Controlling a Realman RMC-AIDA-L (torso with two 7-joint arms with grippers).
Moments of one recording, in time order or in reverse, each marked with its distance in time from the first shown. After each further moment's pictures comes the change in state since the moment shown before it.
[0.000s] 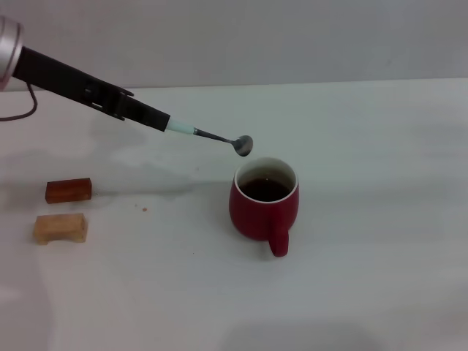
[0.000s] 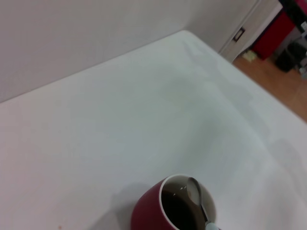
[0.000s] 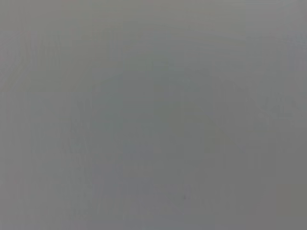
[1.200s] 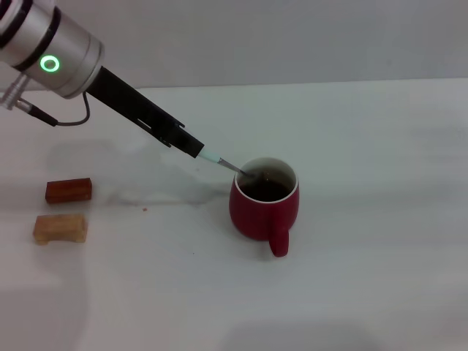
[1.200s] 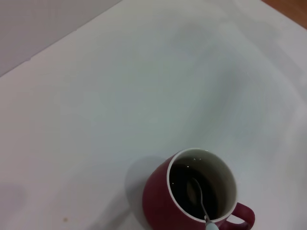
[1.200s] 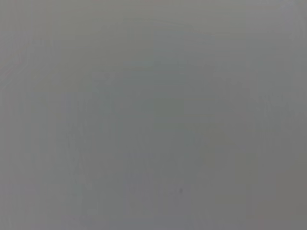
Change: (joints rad) left arm -0.123 -0.083 0.118 -0.027 0.206 -0.061 0.014; right arm -0.009 0.010 0.000 -0.004 0.002 -0.001 0.000
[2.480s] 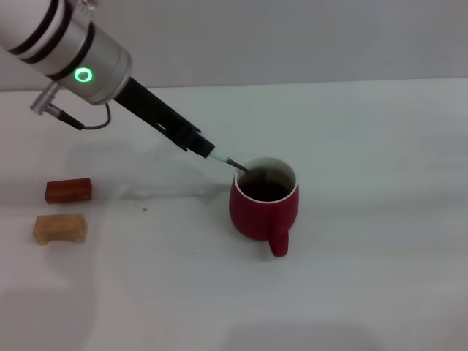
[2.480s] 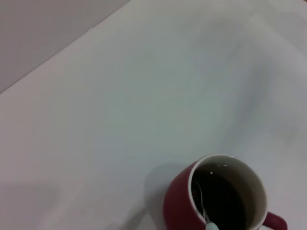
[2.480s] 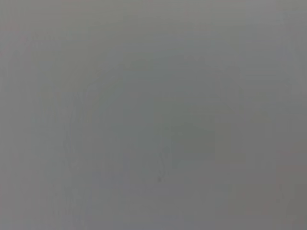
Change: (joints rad) left arm -0.005 -0.030 0.075 -0.026 0.040 -0.119 0.003; right arm -0.028 0.002 0.007 0.004 0.004 0.000 0.000
